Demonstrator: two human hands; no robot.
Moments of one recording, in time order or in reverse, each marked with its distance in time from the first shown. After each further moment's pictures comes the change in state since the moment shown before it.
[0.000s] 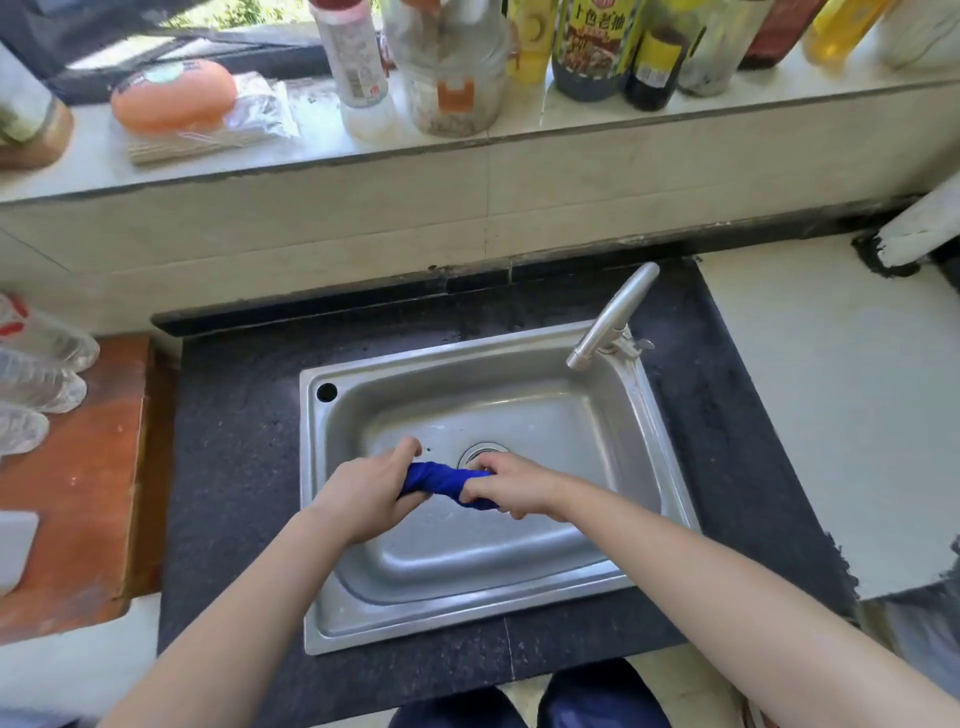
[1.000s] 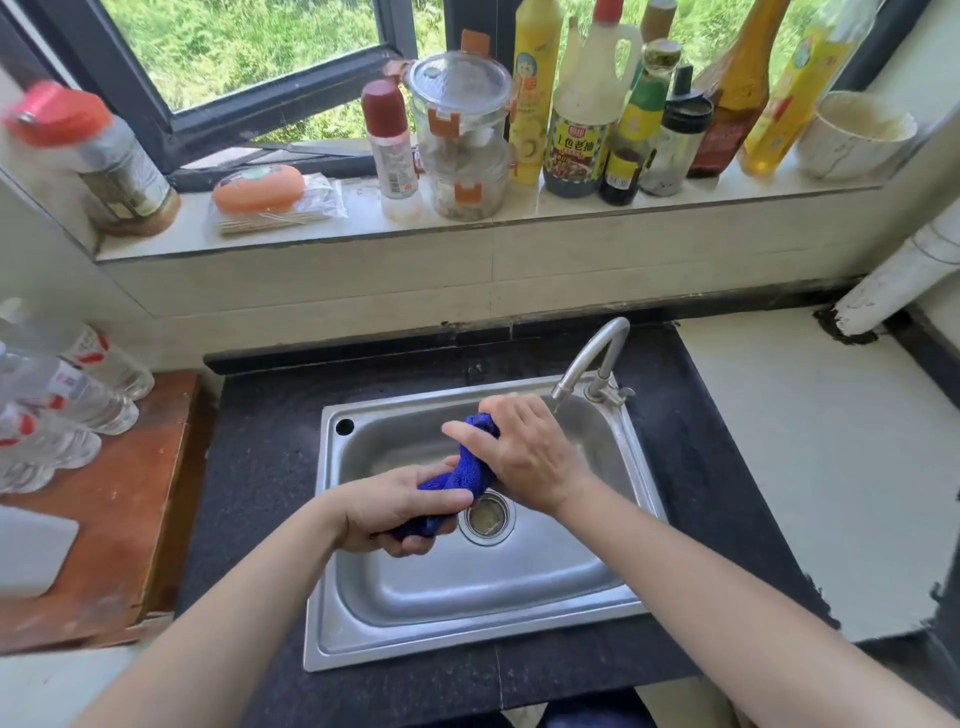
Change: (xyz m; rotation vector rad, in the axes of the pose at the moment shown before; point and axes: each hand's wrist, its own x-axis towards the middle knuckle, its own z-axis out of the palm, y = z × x) left_hand -0.051 0.061 -0.084 -1.280 -0.598 0.012; right_hand -0.048 -0.032 -0.030 -1.066 1.153 -1.325
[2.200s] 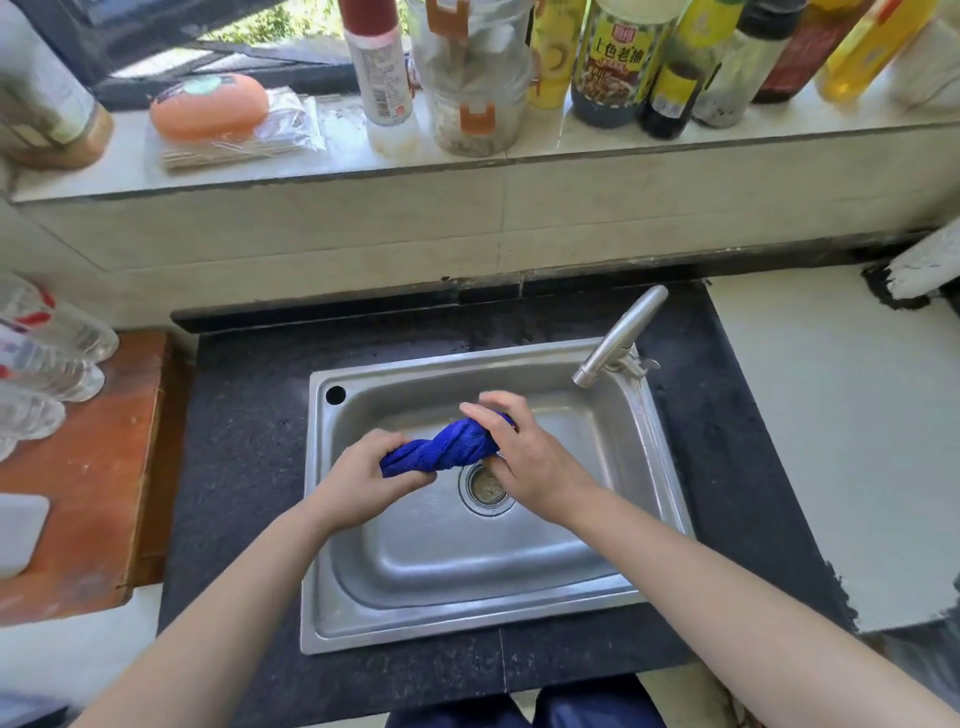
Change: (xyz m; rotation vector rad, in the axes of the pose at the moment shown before) left_hand 0.038 -0.051 -0.059 0.555 0.684 0.185; right_hand -0.036 -0.004 0.037 0.531 -0.434 0.489
